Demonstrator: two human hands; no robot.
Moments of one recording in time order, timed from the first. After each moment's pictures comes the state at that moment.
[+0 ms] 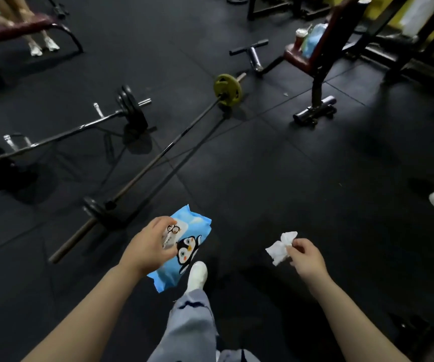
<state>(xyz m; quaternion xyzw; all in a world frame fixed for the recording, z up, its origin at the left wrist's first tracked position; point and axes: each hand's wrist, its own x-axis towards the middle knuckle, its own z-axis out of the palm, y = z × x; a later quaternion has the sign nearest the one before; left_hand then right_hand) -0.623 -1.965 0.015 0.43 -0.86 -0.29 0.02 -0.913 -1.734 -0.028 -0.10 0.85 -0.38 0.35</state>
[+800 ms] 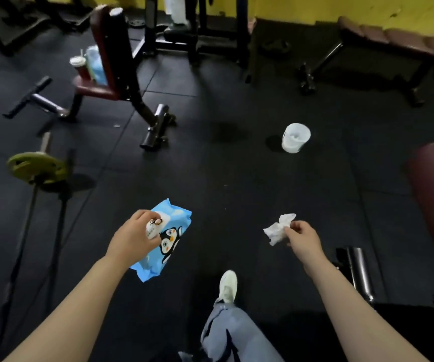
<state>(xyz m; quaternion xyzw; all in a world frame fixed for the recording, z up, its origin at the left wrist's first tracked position) -1.239 -2.120 -0.003 0.10 -0.96 -0.25 -0.08 -1.287 -1.734 -0.015 0.25 0.80 -0.52 0.14</state>
